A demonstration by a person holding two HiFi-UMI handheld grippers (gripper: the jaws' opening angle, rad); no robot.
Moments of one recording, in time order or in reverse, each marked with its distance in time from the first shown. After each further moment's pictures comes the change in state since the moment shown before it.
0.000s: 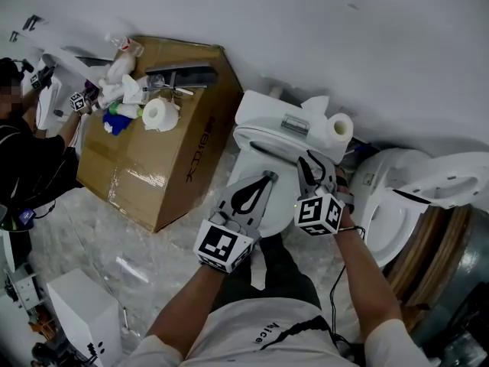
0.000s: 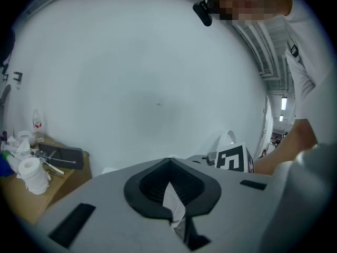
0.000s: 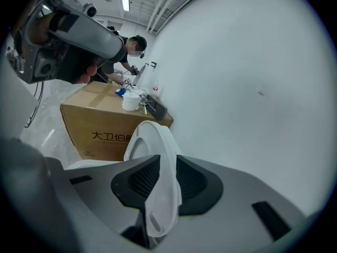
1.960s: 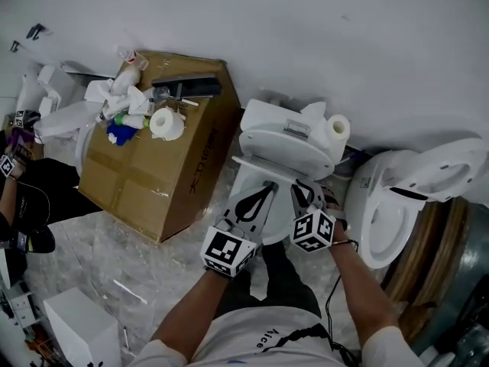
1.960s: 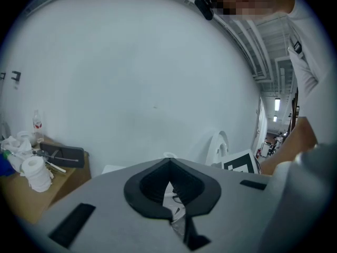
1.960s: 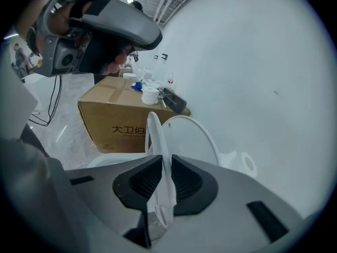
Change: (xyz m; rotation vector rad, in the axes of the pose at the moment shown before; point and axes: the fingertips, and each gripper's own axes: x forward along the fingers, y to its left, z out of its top) left arm -0.049 -0.008 -0.010 0.012 -0.020 -0.051; right arm -0.036 0.087 -0.008 -0.020 0.106 0.114
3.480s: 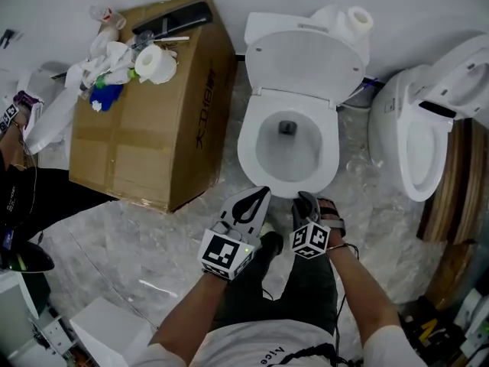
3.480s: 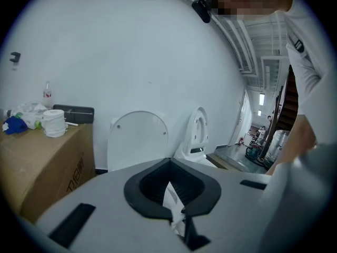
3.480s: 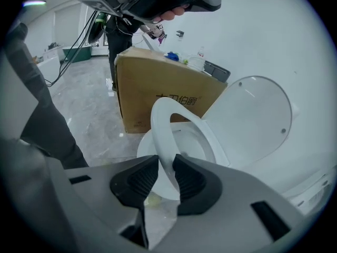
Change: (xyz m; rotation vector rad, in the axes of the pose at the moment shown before) left arm -0.169 -0.001 -0.204 0.003 0.149 -0.140; right arm 0.030 0.340 -0.141 0.027 0.193 0.018
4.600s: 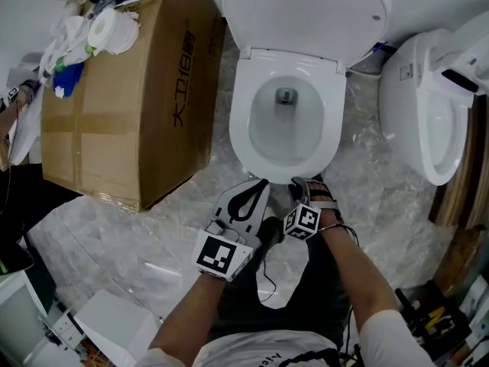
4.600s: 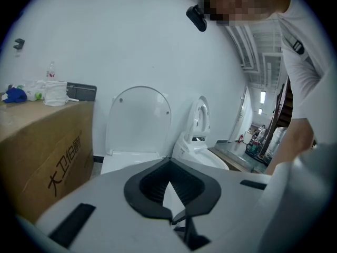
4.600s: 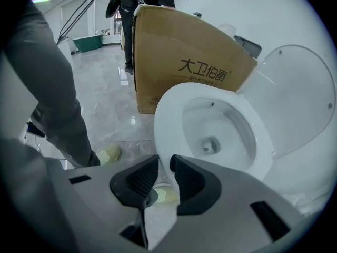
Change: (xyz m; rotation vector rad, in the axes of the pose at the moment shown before) left arm 0.037 0.015 -0.107 -0.019 0.011 -0.007; right arm 0.135 0.095 -0.095 -0.081 0.106 0.129
